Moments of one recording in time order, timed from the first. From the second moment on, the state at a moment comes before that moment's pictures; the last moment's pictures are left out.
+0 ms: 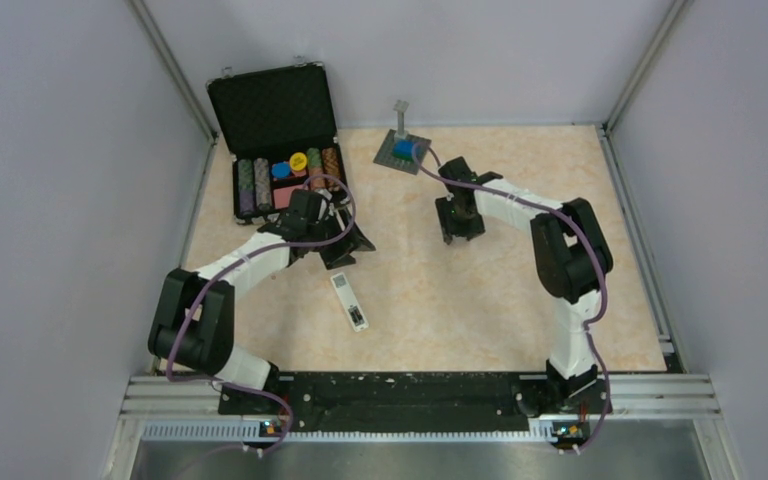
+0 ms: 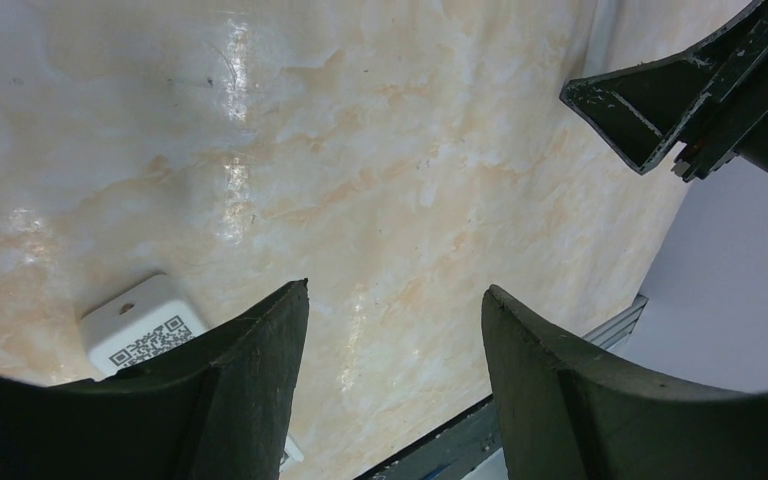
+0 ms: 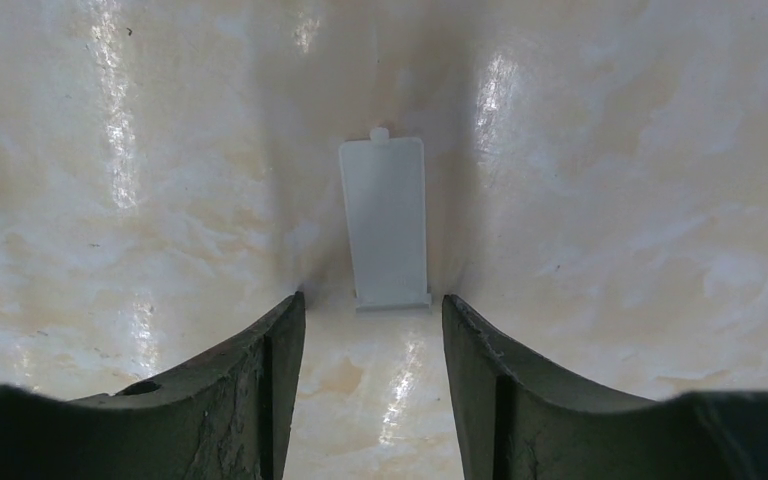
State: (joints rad) left arm -0.32 1.49 0.87 -0.25 0.40 -0.81; right arm 0.47 2.01 1.44 -0.65 0.10 0.25
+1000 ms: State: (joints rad) left arm -0.31 1.50 0.87 -0.22 0.41 -0.81; right arm 0.45 2.04 1.49 -0.72 0.08 0.22
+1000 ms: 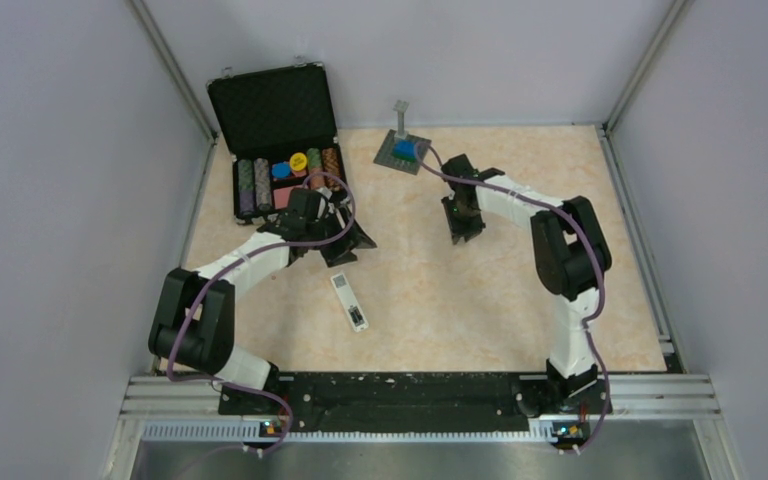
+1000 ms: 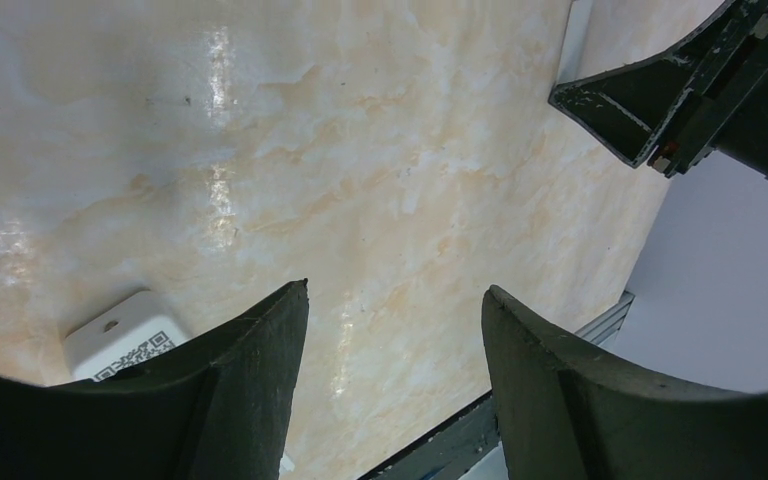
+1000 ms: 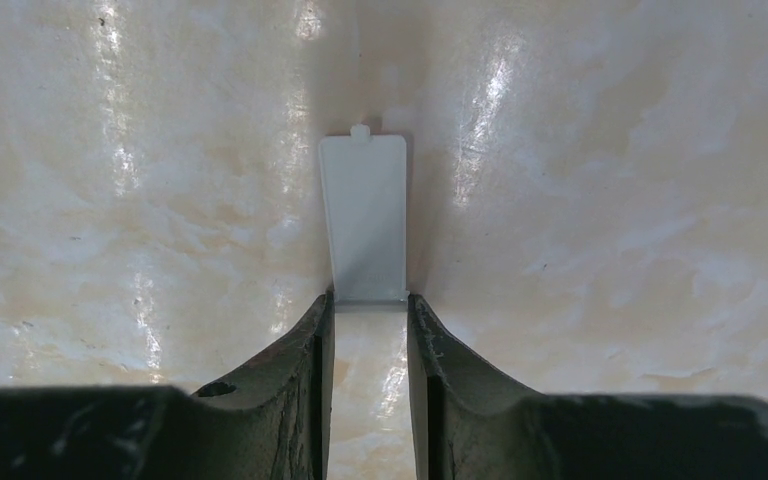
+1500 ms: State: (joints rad) left arm -0.32 1.55 0.86 -0.04 0.47 -0.85; right arm 0.45 1.85 1.30 -0.61 -0.09 0.26
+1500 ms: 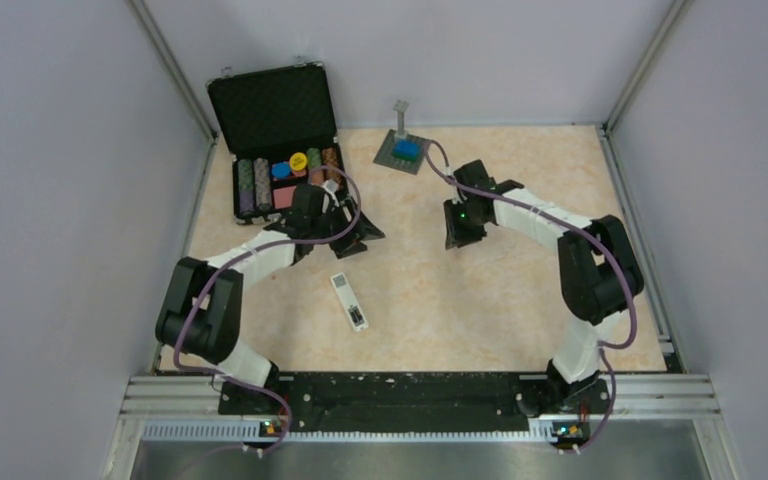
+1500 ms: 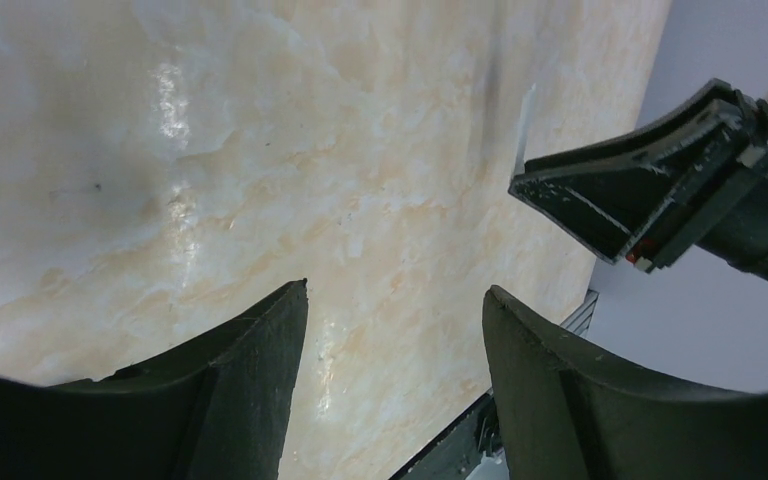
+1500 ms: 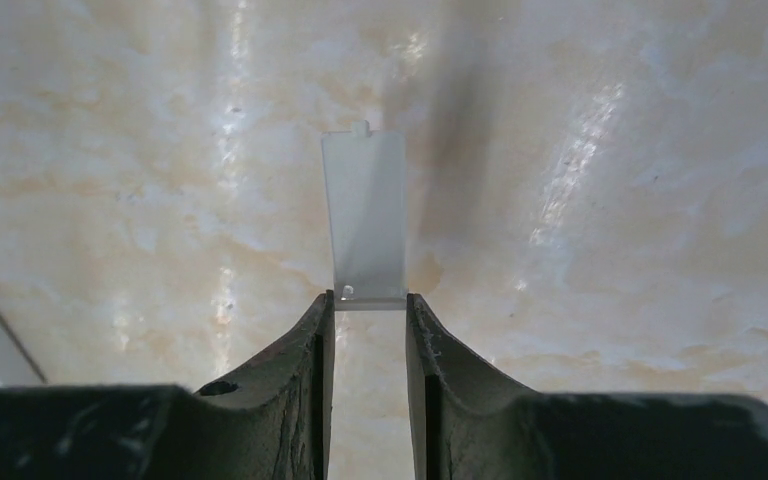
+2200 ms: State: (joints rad) left arm -0.47 1.78 0.97 0.18 0.51 -0.86; right arm 0.57 1.69 1.07 -0.30 -0.36 0.34
